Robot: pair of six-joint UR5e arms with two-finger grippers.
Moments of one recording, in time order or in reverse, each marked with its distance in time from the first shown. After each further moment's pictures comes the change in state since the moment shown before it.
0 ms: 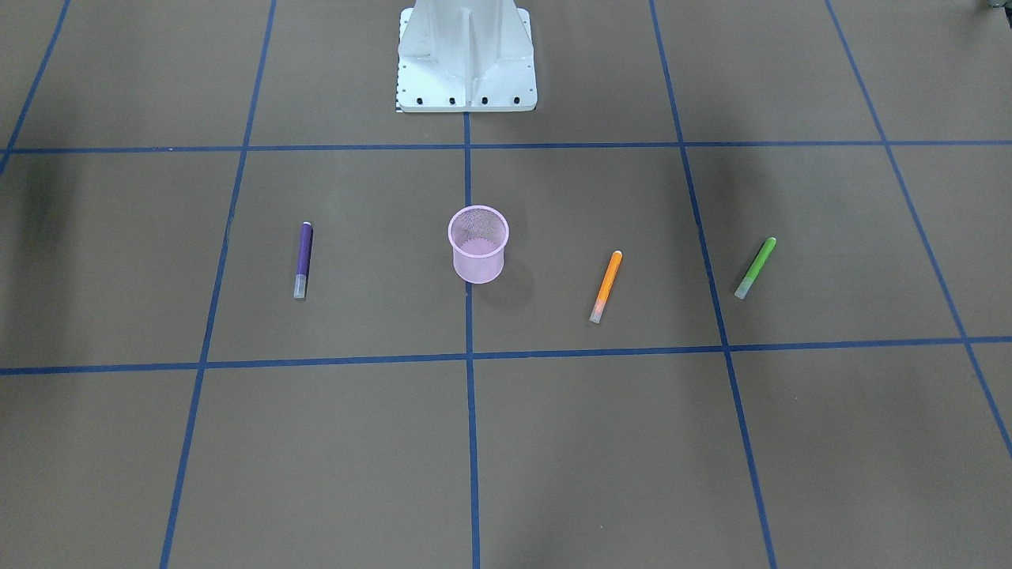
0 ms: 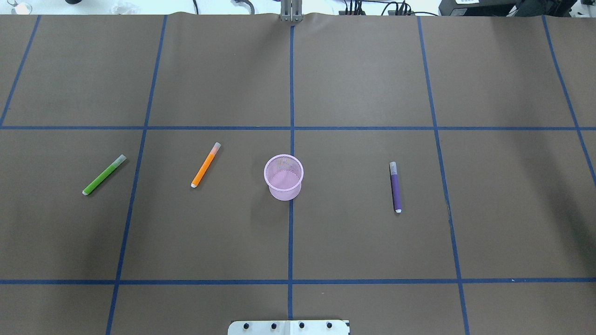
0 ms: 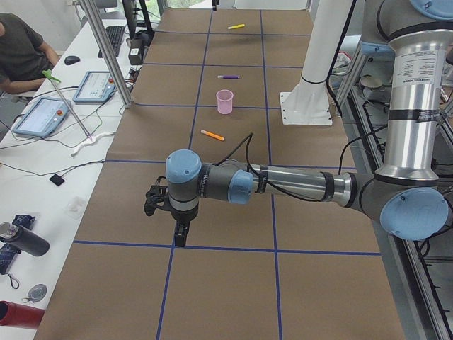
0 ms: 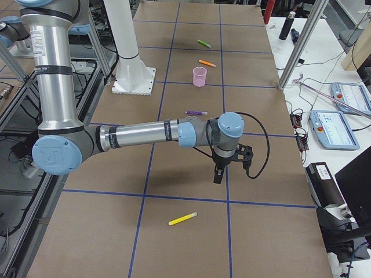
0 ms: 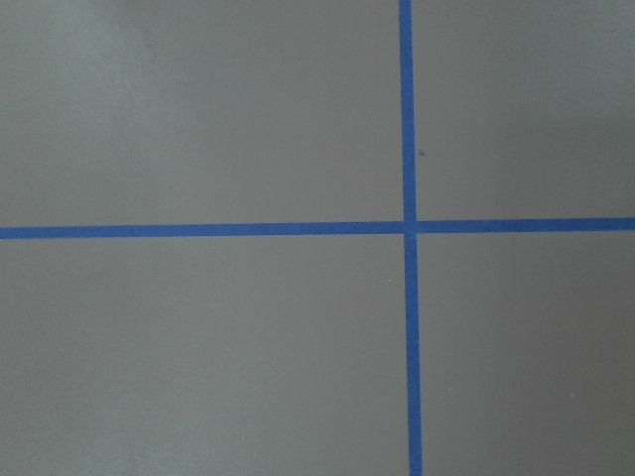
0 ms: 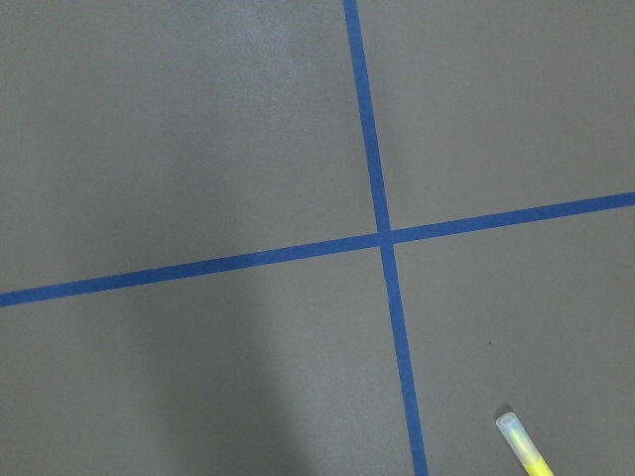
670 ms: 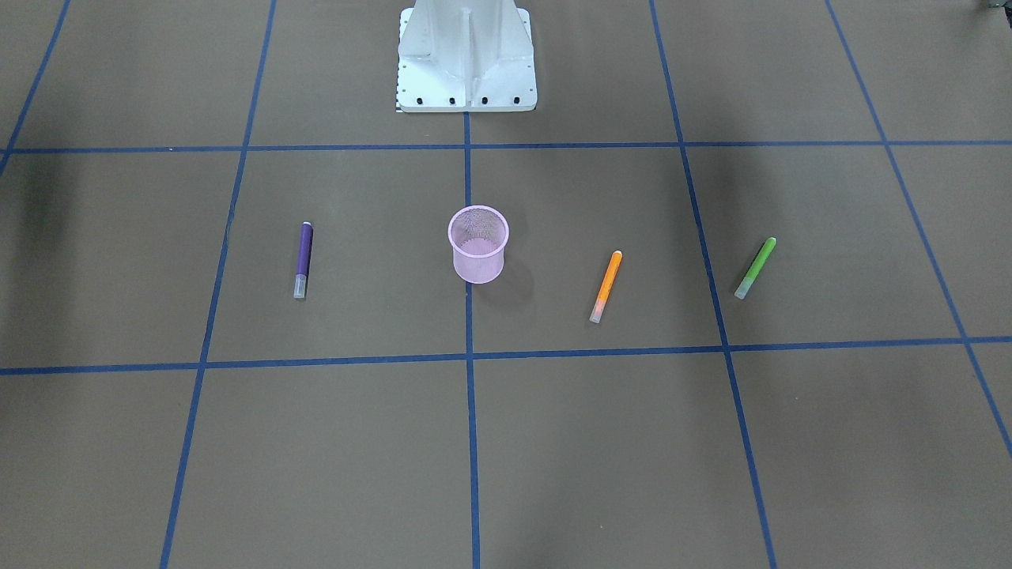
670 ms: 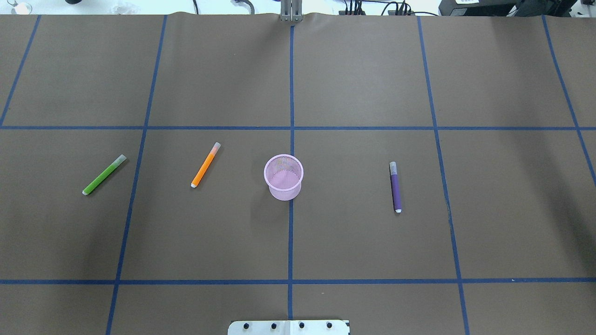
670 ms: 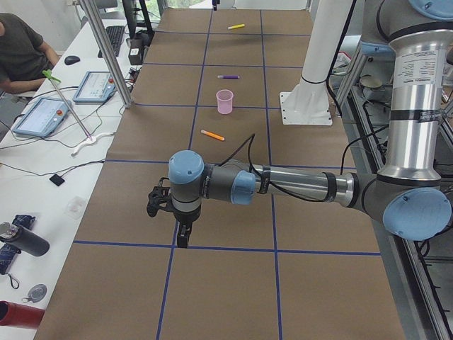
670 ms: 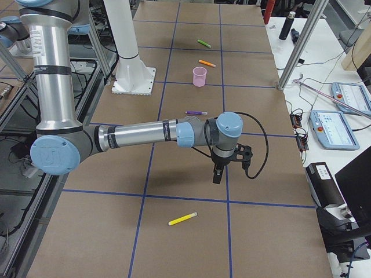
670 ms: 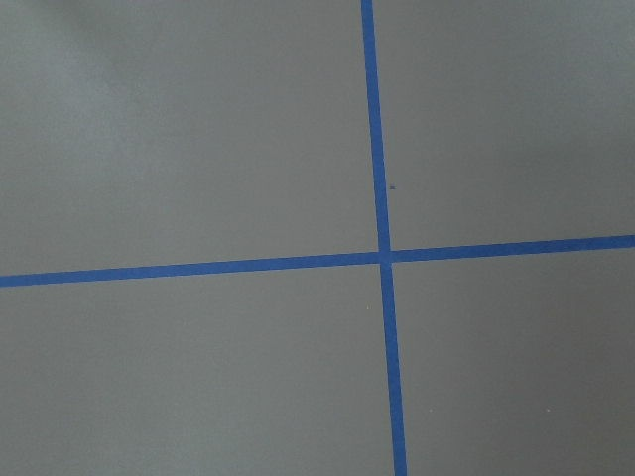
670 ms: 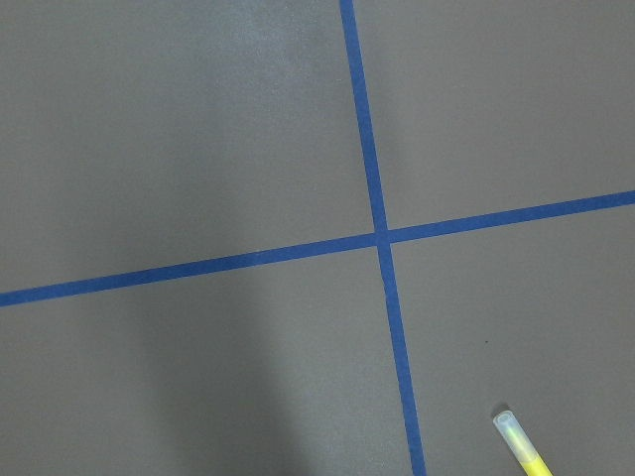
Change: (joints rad) left arm 0.004 0.016 -0.005 0.001 0.007 0.003; right arm 0.001 -0.009 0.012 0.000 0.000 0.001
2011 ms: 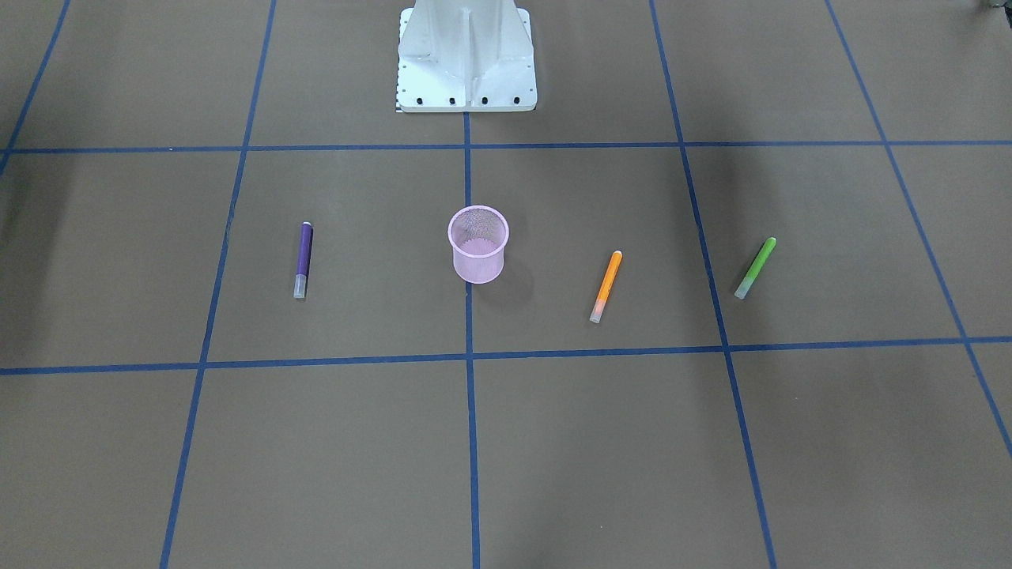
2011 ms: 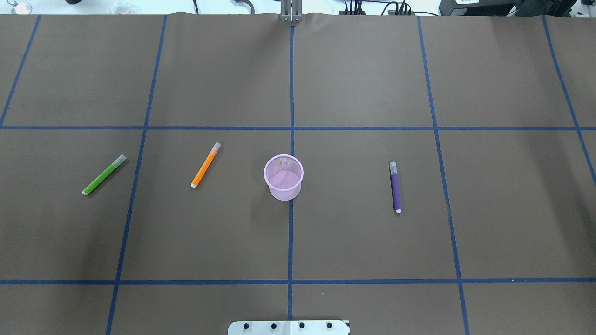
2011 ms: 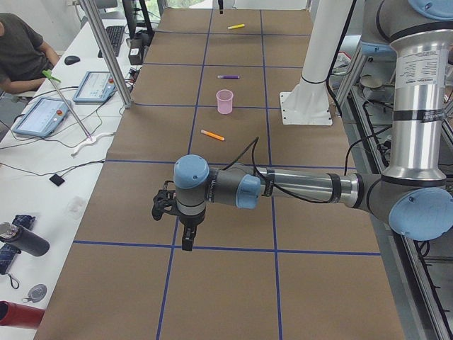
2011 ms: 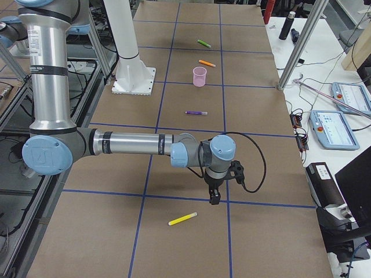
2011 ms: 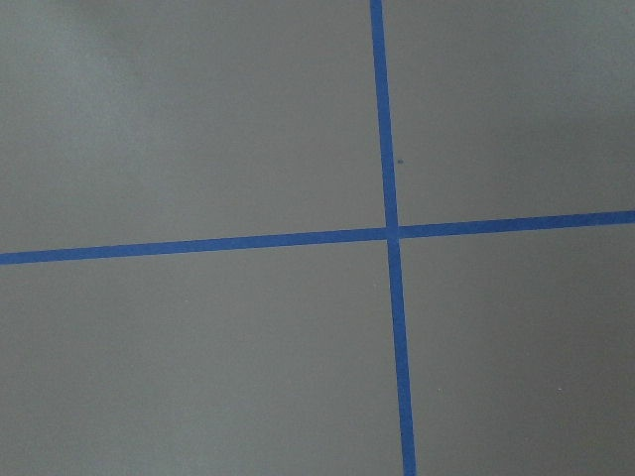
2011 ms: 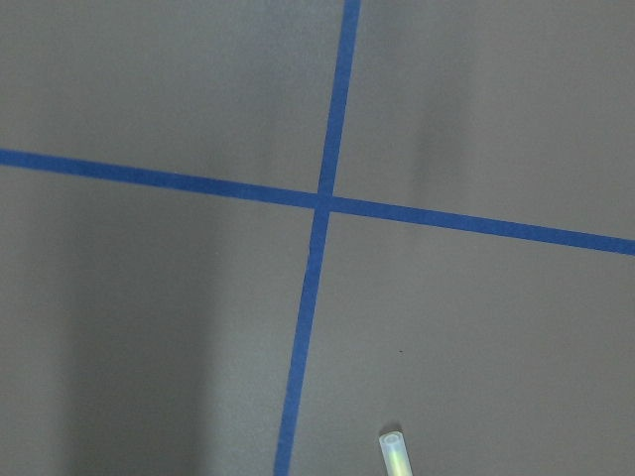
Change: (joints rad) left arm 0.003 0.034 -0.014 -0.019 -0.007 0.000; right arm -0.007 -0.067 -0.127 0.127 -0.047 -0.416
